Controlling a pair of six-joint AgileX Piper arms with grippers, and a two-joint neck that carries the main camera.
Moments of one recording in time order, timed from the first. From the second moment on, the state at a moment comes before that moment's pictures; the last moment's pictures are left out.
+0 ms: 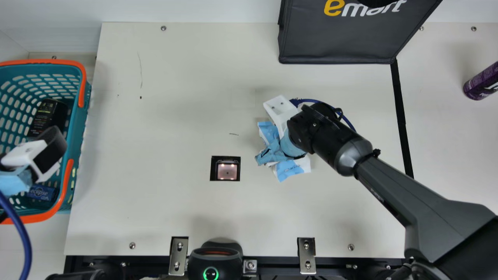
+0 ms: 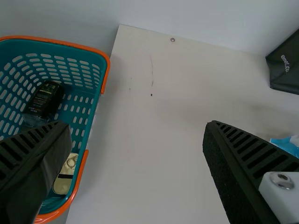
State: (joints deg) left arm 4.3 44.4 -65.7 -6.7 68.7 -4.3; right arm 32.1 100.3 -63.3 -1.2 47.2 6.6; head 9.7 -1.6
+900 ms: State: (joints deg) left arm 4.3 44.4 -65.7 -6.7 68.7 -4.3; right arm 30.7 83.0 -64.4 -2.4 52.5 7.0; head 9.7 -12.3
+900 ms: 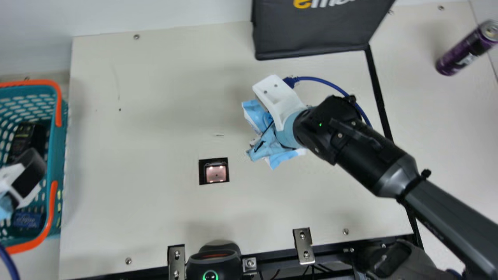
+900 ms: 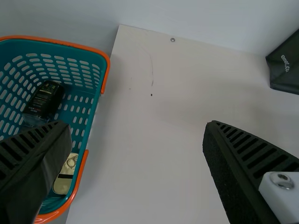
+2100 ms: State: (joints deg) left arm 4.3 44.4 -65.7 -6.7 68.7 -4.3; right arm -17.4 85.9 -63.7 5.2 49.4 -17.4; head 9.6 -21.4
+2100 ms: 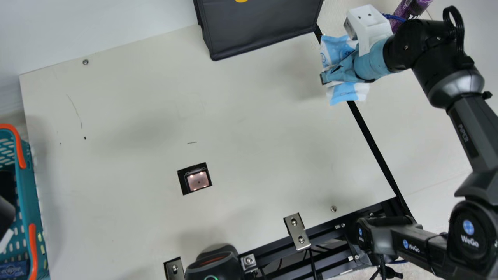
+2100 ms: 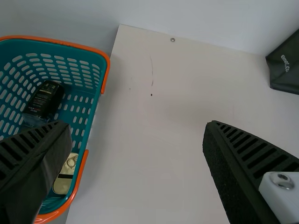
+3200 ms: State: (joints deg) left arm 4.3 44.4 -65.7 -6.7 68.7 -4.3; right arm -23.5 115.1 -88.0 -3.9 50.4 -24.6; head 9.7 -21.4
